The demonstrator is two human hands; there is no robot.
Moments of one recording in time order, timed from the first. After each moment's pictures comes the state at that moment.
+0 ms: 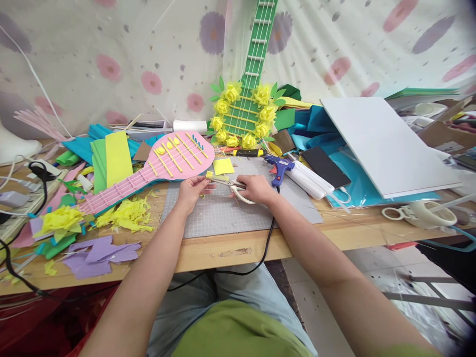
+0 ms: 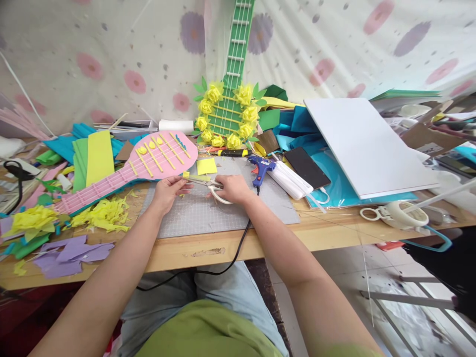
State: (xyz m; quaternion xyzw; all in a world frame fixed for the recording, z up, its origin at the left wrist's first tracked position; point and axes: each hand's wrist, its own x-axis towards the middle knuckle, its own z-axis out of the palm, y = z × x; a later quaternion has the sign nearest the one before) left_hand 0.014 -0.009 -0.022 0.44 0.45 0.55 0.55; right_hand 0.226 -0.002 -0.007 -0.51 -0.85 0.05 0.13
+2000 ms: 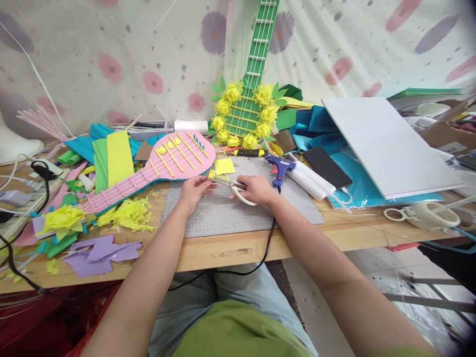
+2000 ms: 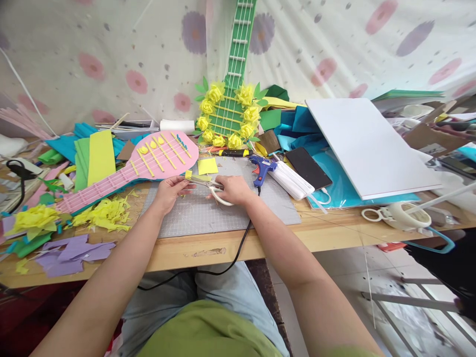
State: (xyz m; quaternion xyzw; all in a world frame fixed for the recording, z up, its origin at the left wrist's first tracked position) left_hand 0.014 -0.011 -0.021 0.47 0.44 0.52 0.56; right_hand 0.226 -0.005 -0.004 -0.50 -0.86 0.06 0.12
